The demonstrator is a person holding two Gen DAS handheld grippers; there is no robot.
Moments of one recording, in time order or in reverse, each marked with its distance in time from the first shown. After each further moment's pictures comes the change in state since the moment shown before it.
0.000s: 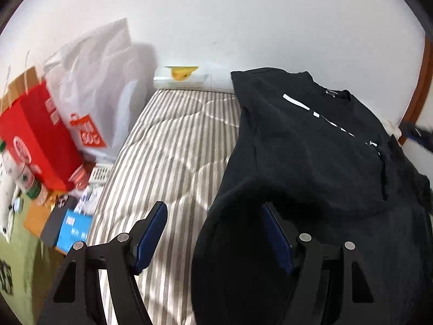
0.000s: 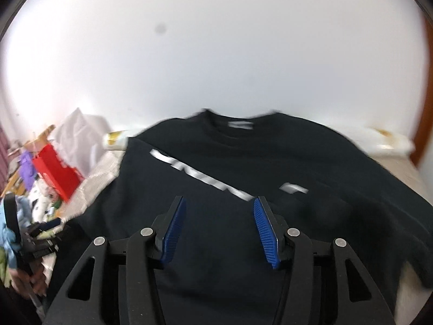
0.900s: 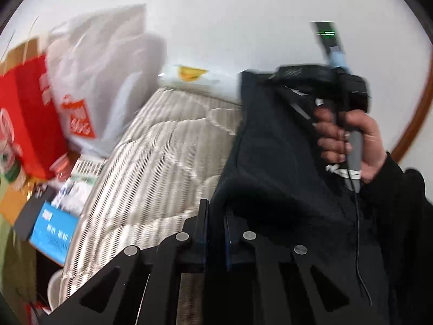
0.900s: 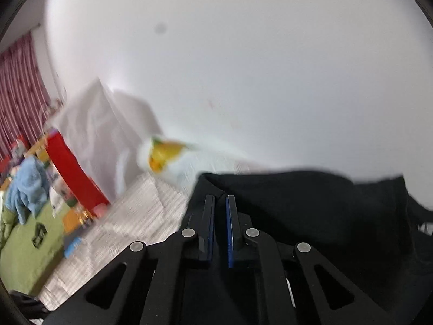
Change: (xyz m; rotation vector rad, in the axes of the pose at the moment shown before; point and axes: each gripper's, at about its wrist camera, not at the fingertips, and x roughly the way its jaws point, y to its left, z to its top) left arm 0.012 0.033 -0.004 -0.171 -0.052 -0.110; right arm 0.225 0.174 0.093 -0.202 0.029 0.269
